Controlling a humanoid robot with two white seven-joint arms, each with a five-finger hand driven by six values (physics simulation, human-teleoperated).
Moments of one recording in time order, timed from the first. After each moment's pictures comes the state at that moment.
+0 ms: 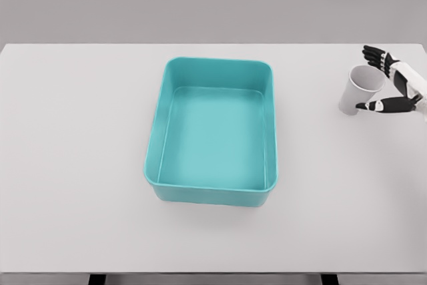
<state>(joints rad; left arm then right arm) 0.00 0.00 -0.21 -0.01 0.06 0.01 -0.07 -0.52 -0.78 0.64 -0.92 -0.57 -0.61 0.32</state>
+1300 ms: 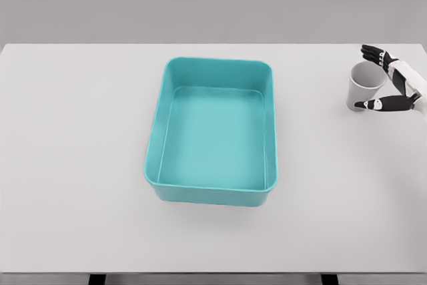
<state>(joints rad) 0.00 0.00 -0.21 -0.01 0.06 0.01 -0.07 -0.54 -0.77 0.66 -0.90 -0.58 -0.61 0.32</state>
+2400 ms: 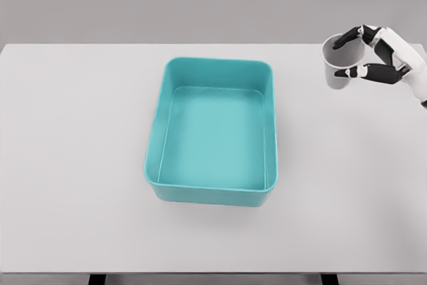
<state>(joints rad) 0.00 0.00 -0.21 -0.01 0.06 0.01 -0.07 -0.58 -0.82 0.65 -1.19 -0.59 -0.61 0.32</state>
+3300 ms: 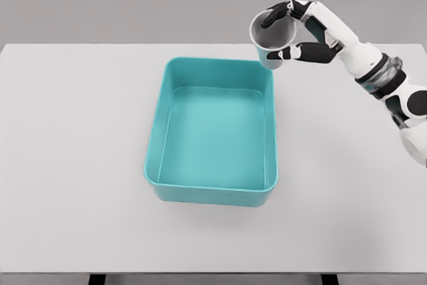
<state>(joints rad) 0.00 0.00 -0.21 -0.01 0.06 0.01 -0.07 -0.71 -0.61 0.71 -1.27 -0.51 -0.61 0.32</state>
